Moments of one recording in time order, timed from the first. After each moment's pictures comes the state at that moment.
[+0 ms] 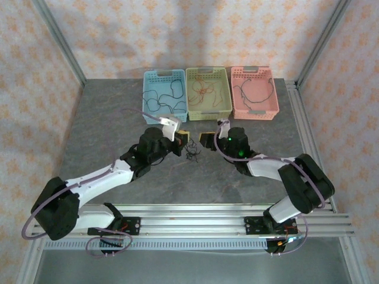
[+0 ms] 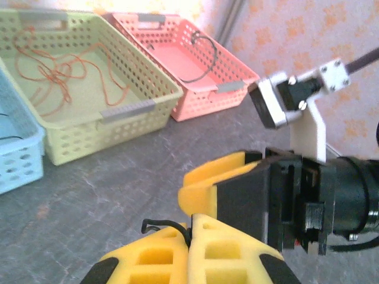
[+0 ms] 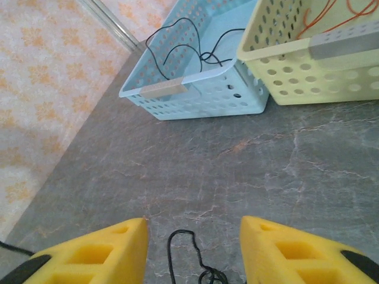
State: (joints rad) left arm -0.65 1.24 0.69 0.26 0.05 -0.30; right arm 0.54 1.52 0.58 0.62 -0.28 0.56
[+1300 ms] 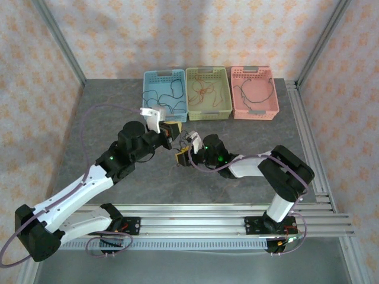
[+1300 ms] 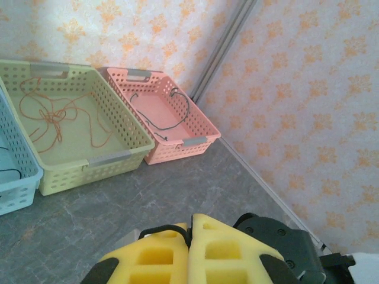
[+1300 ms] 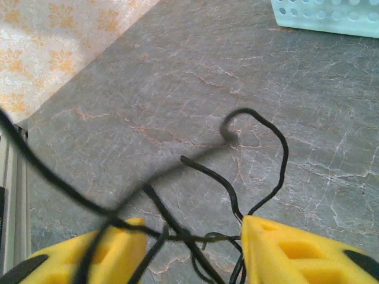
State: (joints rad) left arm -0.65 1.01 0.88 -0.04 0.06 -0.45; right arm 0.77 1.69 0.69 0.58 -0.39 0.31
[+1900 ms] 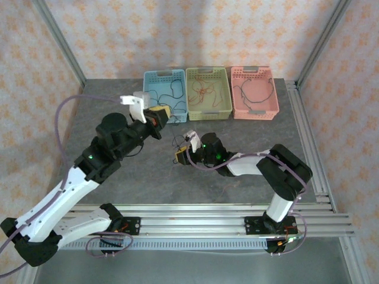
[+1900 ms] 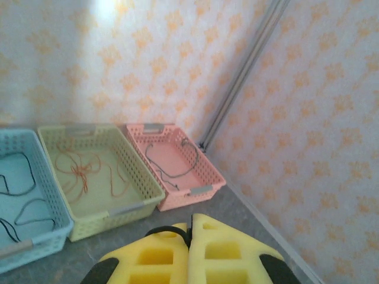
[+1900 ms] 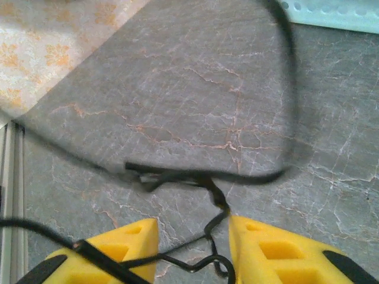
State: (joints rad) left arm -0.65 0.95 1.14 -0.25 -0.06 -0.40; right arm 0.77 1.72 0.73 0.53 -0.40 0.30
